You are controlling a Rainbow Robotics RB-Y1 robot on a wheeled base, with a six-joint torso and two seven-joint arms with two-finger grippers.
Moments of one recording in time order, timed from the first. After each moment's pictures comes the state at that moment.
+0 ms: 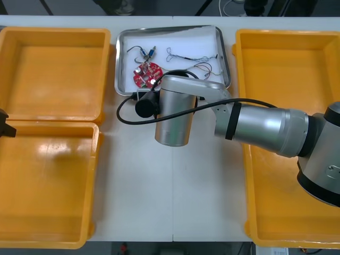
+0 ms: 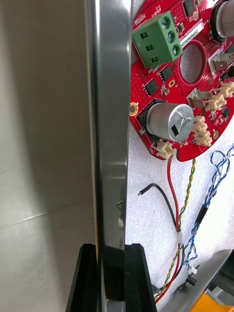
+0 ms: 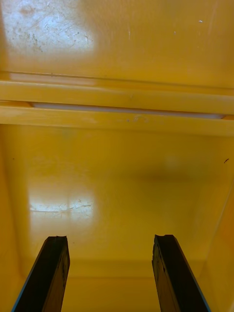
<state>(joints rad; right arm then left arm) -1.13 -0.35 1.16 -1.37 -0.13 1.27 1.75 -0.23 0.83 0.34 -2.04 0.90 1.91 -1.27</state>
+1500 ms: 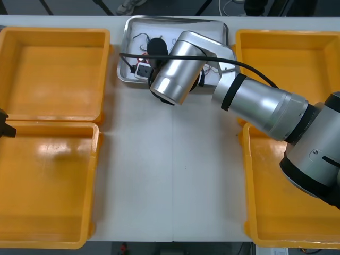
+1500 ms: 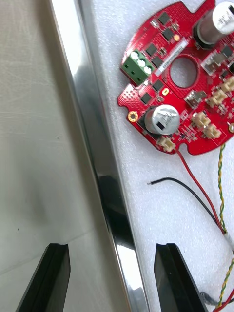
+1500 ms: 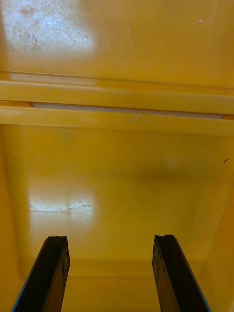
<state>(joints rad) -1.17 -0.29 0.89 -1.16 -0.43 1.20 1.79 -0.23 0.83 0.34 -2.04 0.90 1.91 -1.27</state>
